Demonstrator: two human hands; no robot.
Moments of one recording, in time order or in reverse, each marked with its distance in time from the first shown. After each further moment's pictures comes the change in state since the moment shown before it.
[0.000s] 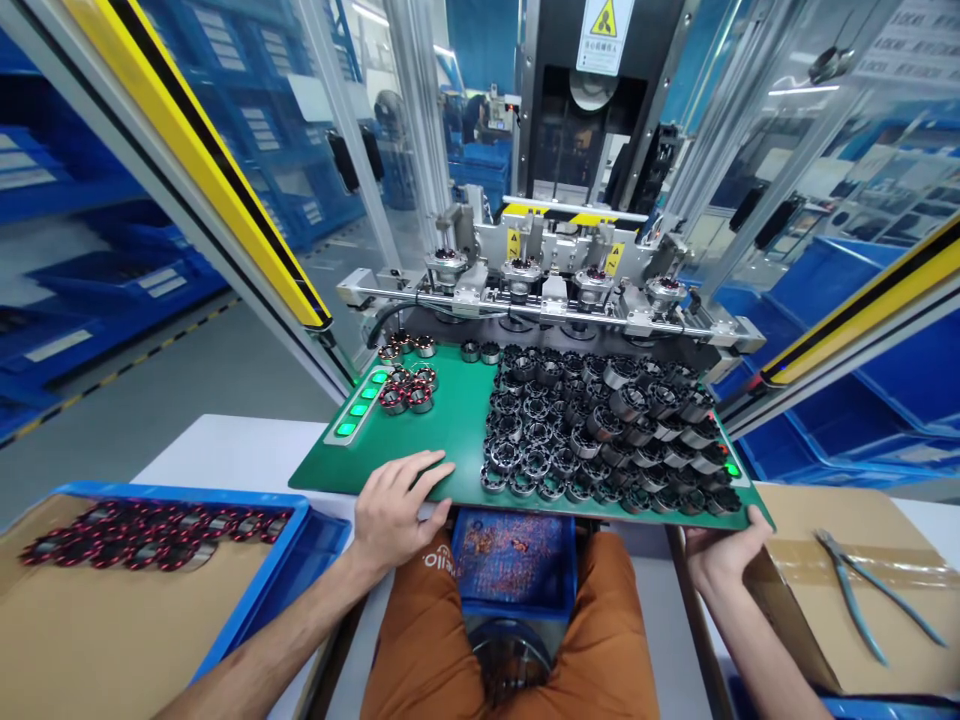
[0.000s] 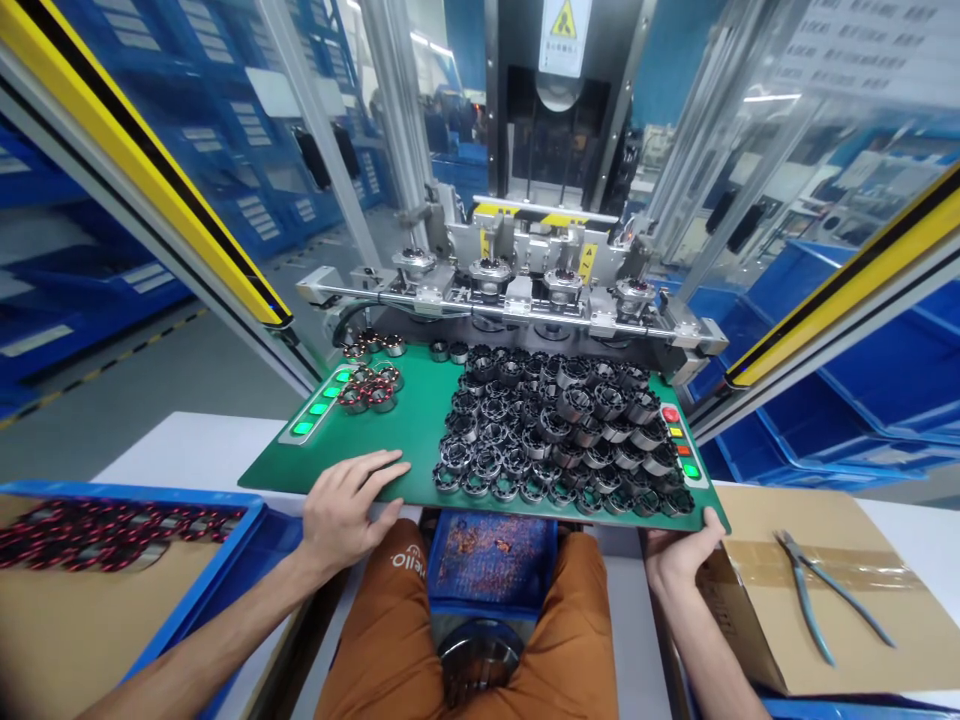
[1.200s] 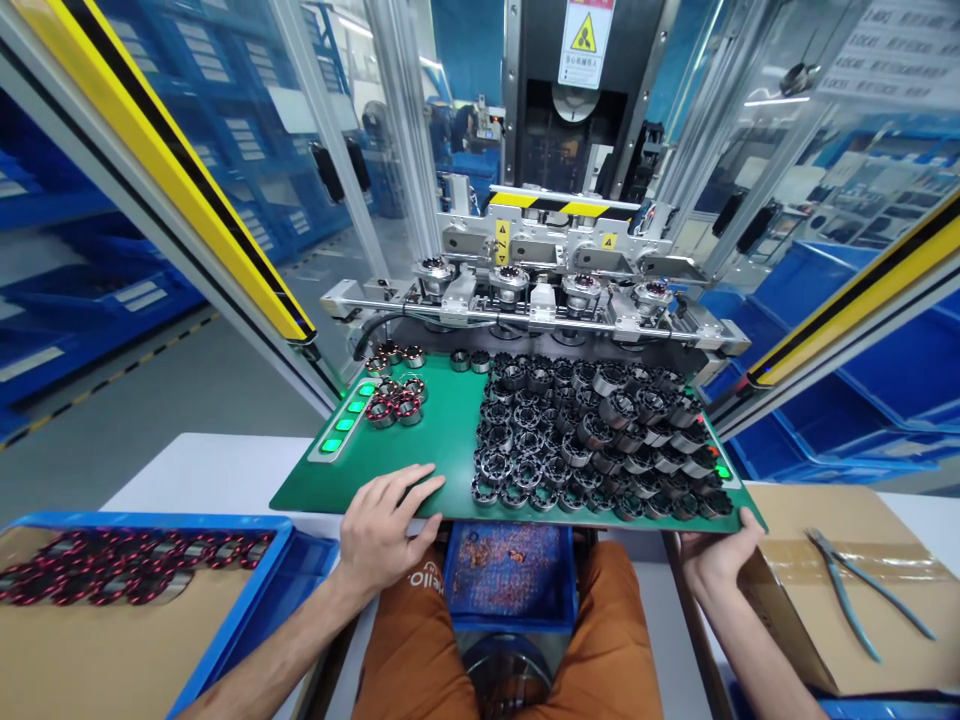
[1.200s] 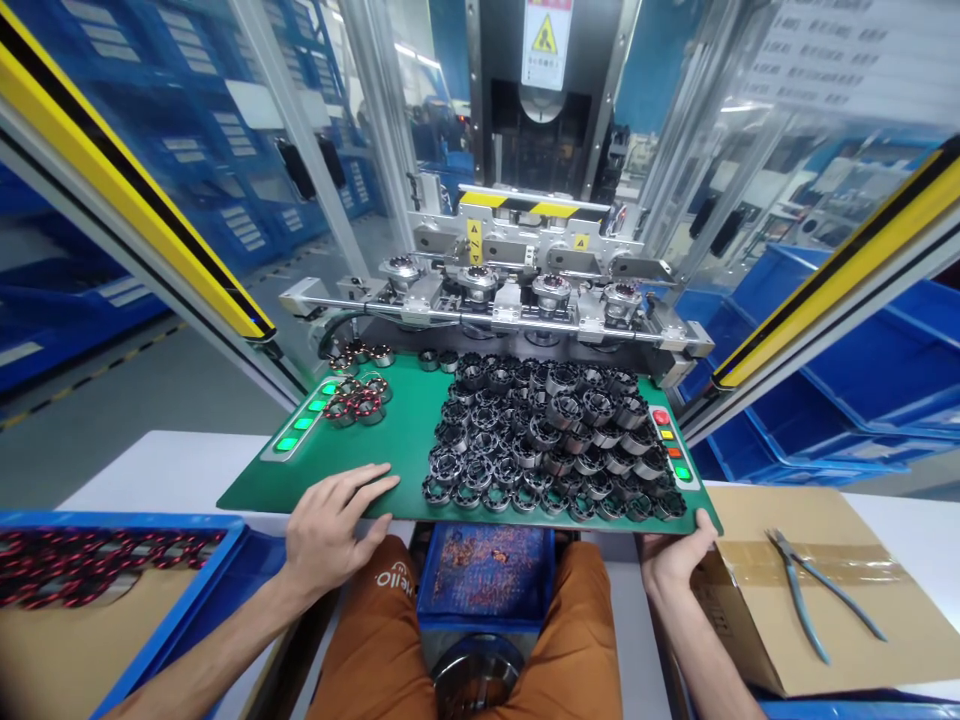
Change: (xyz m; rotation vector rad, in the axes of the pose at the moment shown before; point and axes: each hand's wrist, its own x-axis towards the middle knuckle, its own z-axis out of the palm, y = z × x) left_hand 0.002 -0.001 -0.001 0.019 -0.006 0.024; right_hand 0.006 0.005 -0.005 0.023 0.022 -0.014
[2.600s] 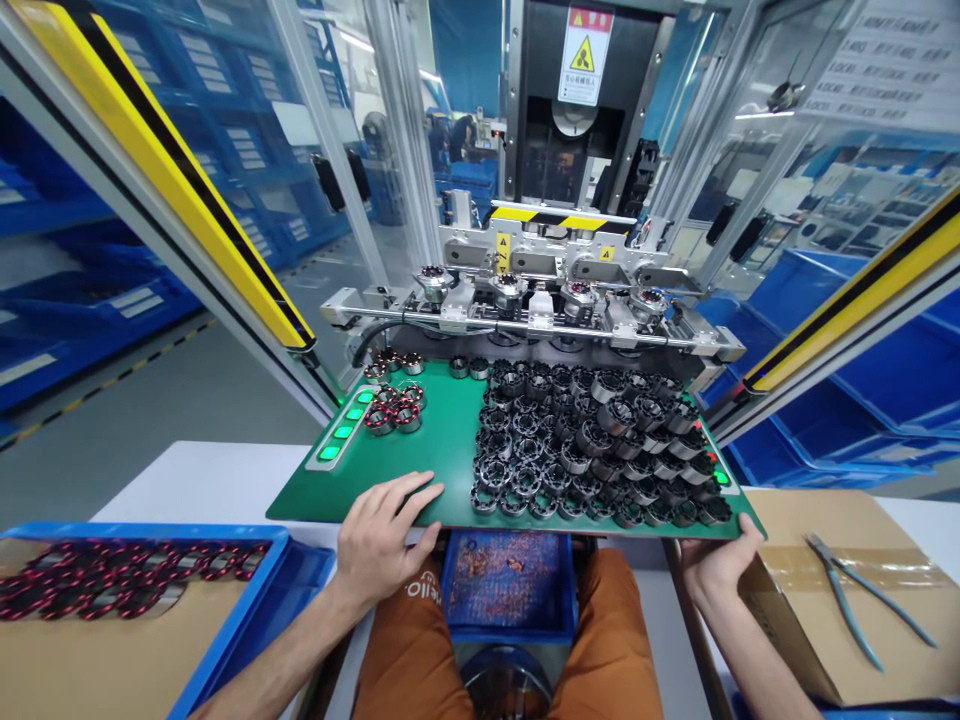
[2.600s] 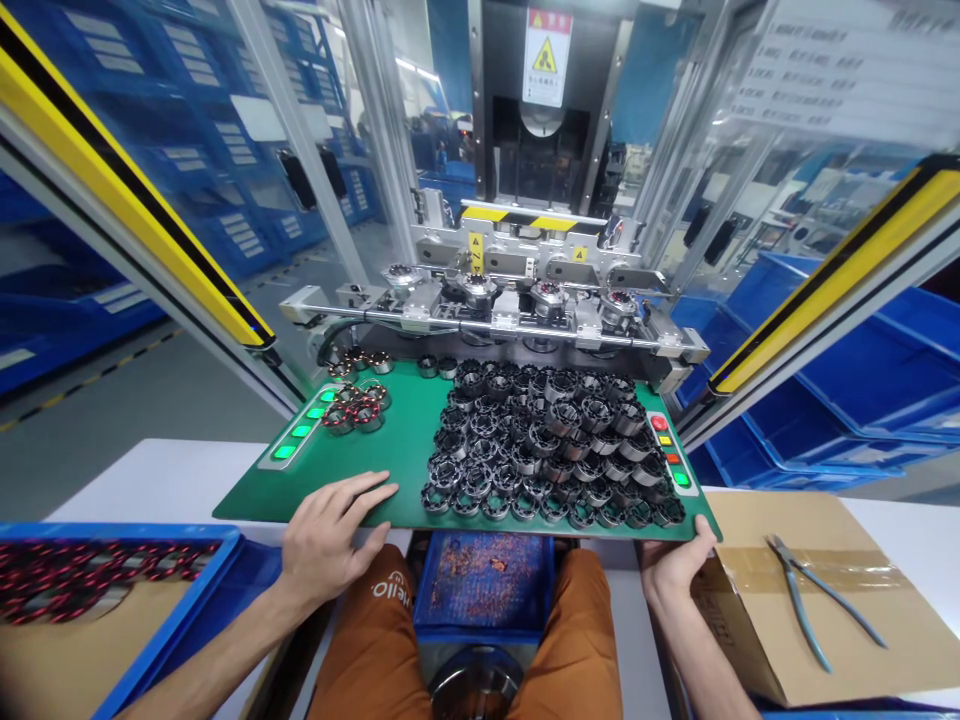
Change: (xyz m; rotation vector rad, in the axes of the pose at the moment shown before) left_hand -0.002 -0.002 0.001 -0.012 0.000 0.001; right_hand -0.005 -0.004 0.005 0.021 0.043 0.025
